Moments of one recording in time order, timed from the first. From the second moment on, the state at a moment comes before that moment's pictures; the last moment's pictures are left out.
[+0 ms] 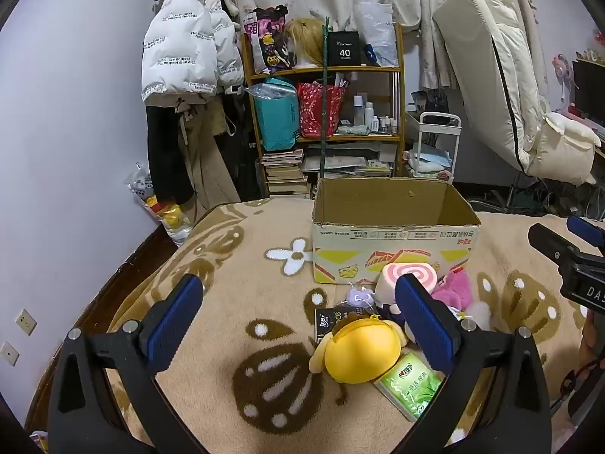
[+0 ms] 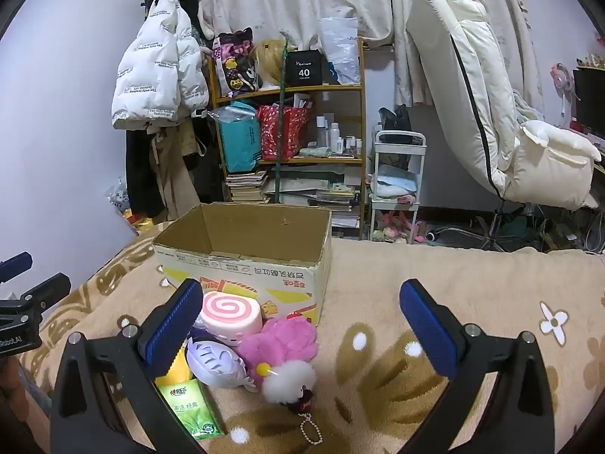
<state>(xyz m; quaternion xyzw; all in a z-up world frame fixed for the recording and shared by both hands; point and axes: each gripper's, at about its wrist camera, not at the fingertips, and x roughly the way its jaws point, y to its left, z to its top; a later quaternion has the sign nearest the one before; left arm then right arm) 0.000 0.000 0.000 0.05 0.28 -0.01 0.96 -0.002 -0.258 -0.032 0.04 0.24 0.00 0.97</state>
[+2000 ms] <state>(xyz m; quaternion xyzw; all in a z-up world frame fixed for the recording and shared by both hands) -0.001 0.000 0.000 0.06 0.28 -0.01 0.96 0.000 -0.258 -0.032 0.03 0.24 0.00 0.97</state>
